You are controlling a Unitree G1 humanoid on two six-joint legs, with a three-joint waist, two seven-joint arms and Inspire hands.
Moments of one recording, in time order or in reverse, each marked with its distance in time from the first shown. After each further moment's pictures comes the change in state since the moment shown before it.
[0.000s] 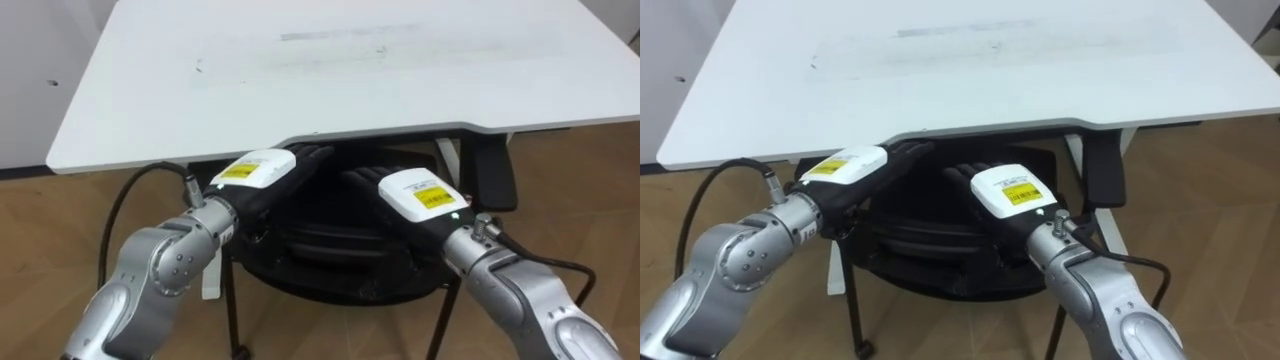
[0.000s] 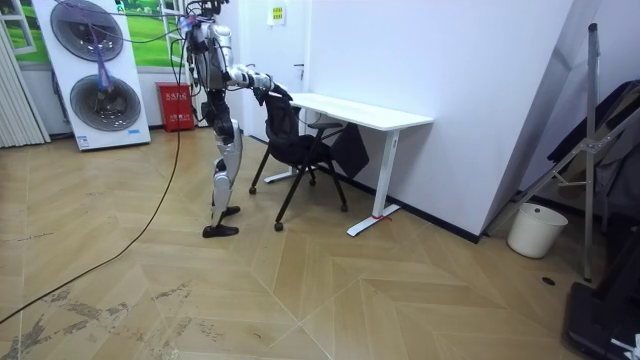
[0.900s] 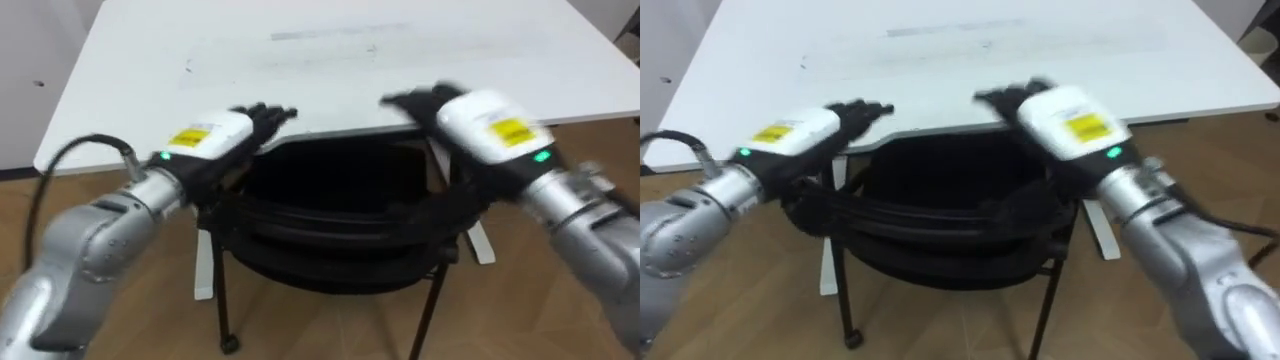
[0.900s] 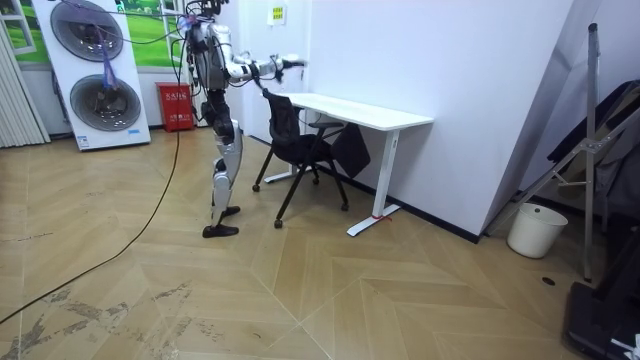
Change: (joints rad) left arm 0.011 0.177 0.481 -0.209 0.018 -0.172 0.239; right arm -0.052 -0.138 -0.630 -0.172 0.175 -0.184 -0.314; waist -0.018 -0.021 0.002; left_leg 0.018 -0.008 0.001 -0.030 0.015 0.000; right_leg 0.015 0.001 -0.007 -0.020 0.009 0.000
